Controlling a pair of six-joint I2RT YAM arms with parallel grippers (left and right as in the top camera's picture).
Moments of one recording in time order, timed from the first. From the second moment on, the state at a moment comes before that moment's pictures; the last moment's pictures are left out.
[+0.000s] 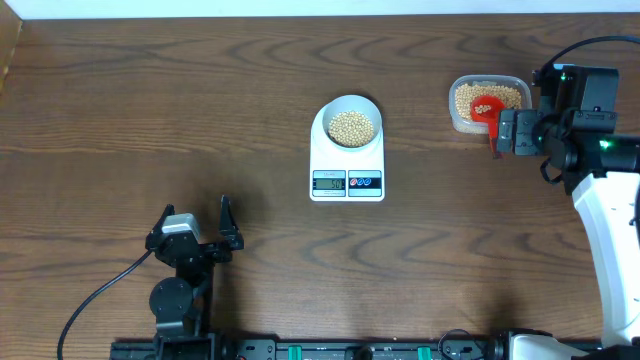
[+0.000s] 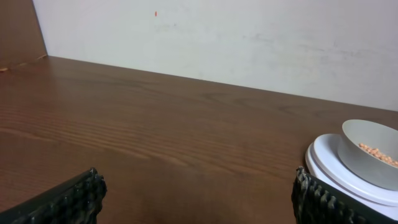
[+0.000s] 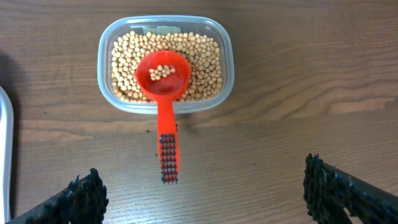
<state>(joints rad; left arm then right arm) 0.06 0.01 0.01 -0.11 0.00 -0.12 -0.06 1.40 1.23 -0.74 0.08 -0.05</state>
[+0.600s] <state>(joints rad) 0.06 0.01 0.01 -0.11 0.00 -0.12 -0.06 1.10 0.67 0.08 -0.05 -0.06</state>
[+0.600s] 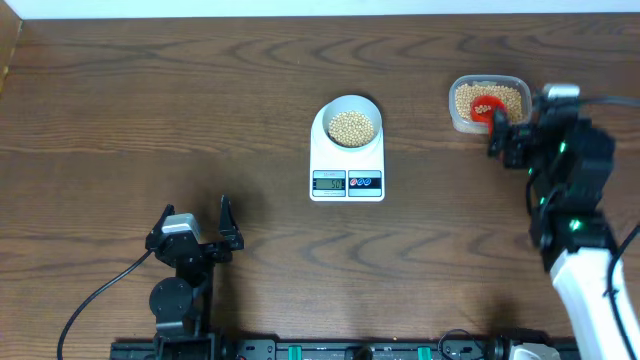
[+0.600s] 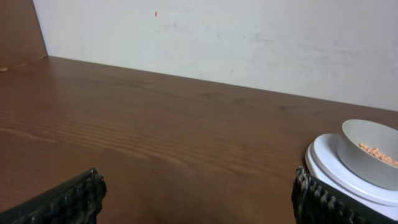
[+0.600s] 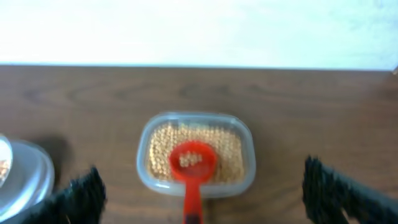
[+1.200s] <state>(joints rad) 0.06 0.01 0.01 -0.11 0.00 -0.12 -0.06 0.69 0.07 0.53 -0.11 -0.06</state>
